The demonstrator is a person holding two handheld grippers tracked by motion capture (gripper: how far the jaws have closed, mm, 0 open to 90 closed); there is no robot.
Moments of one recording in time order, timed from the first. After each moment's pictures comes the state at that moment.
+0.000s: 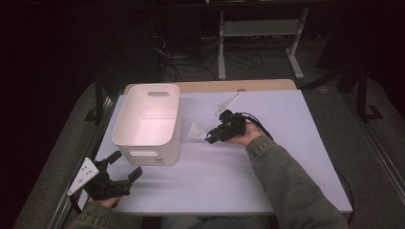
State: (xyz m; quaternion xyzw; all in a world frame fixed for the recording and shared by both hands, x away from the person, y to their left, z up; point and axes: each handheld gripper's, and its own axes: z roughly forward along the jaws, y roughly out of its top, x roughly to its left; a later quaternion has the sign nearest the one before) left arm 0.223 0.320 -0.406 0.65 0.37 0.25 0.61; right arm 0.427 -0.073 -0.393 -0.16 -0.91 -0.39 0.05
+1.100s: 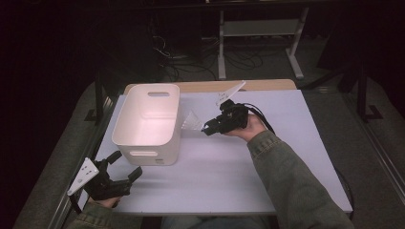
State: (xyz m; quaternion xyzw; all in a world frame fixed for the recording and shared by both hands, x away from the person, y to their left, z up) left arm 0.223 0.320 -0.406 0.65 0.37 0.25 0.61; right arm 0.415 -0.073 -0.342 -0.15 -0.89 -0.43 0.03
